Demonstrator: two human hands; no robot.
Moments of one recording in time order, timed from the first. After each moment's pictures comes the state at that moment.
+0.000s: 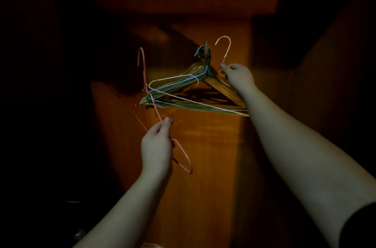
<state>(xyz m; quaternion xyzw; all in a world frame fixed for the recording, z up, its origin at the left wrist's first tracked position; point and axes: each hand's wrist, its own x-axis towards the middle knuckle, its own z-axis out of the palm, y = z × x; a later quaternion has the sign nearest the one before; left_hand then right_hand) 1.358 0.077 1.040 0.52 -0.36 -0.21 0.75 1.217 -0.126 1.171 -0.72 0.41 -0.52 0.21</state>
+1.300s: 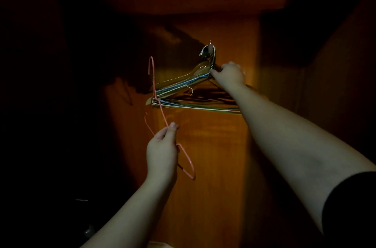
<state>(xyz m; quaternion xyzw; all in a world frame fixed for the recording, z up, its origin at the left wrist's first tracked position) 1.349 0.082 1.037 0.54 -0.34 -0.20 0.74 1.259 -0.168 1.172 -0.77 0.48 -0.42 -0.02</state>
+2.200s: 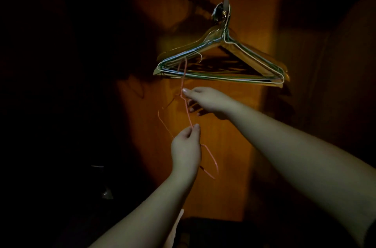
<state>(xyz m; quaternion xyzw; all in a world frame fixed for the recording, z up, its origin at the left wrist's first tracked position) 1.338 0.074 0.965 0.61 -0.38 -0.22 0.66 1.297 -0.044 1.059 -0.82 0.32 -0.24 0.41</state>
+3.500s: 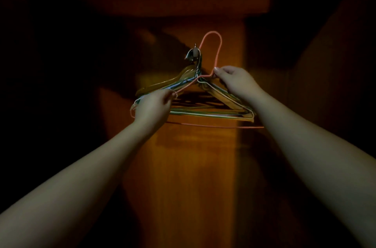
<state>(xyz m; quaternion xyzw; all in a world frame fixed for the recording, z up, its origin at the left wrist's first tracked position) 1.399 -0.011 1.117 0.66 -0.59 0.20 0.42 1.186 -0.102 1.171 -0.79 0.33 -0.48 0.20</state>
